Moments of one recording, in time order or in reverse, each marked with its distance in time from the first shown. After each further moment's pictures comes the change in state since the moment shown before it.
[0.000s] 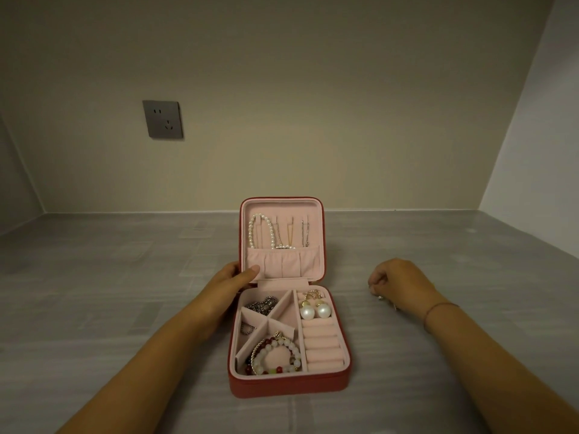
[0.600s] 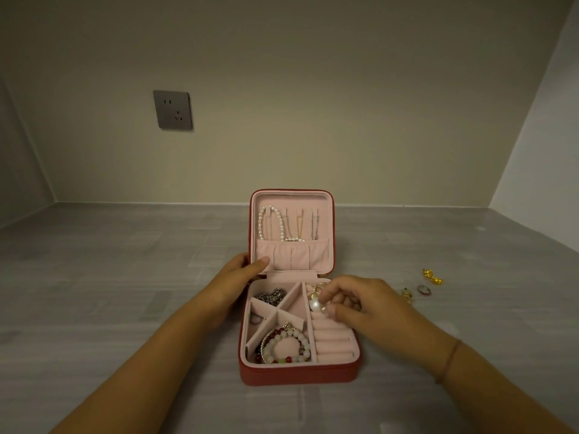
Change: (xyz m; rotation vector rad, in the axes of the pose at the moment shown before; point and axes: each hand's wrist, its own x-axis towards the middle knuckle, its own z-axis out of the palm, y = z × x) left_hand 0.002 -0.001 -0.001 -0.009 -0.010 0.000; right_hand -0.088 -0.080 0.002 0.374 -0.158 -0.411
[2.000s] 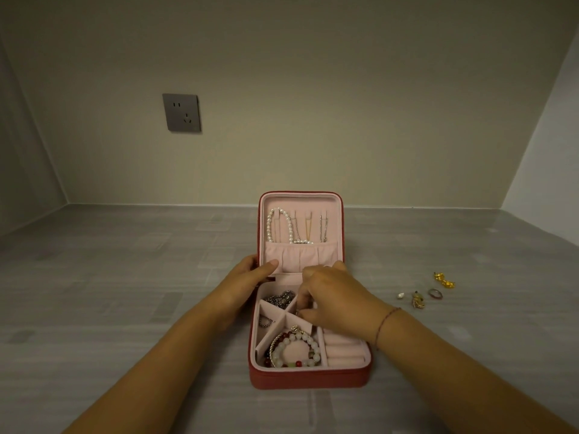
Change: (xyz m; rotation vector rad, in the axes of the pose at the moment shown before) left_hand 0.003 -0.004 -0.003 -0.001 -0.028 0.037; right_hand 0.058 -0.012 0.035 -0.583 -0.097 -0.213
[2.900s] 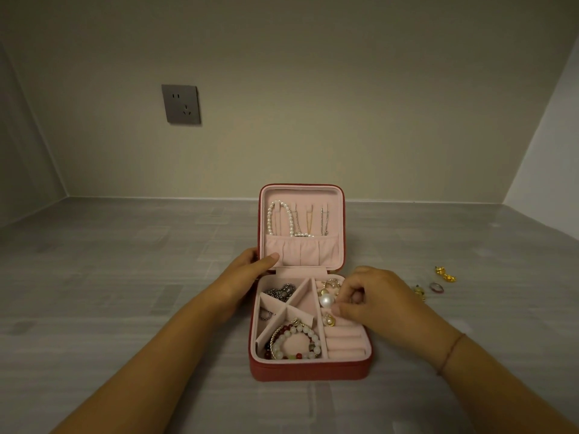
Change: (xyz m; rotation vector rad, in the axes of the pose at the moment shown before) left_hand -0.002 0.003 0.001 -0.008 -0.001 -0.030; right_hand -0.052 0.015 -0.018 0.326 0.135 0.291
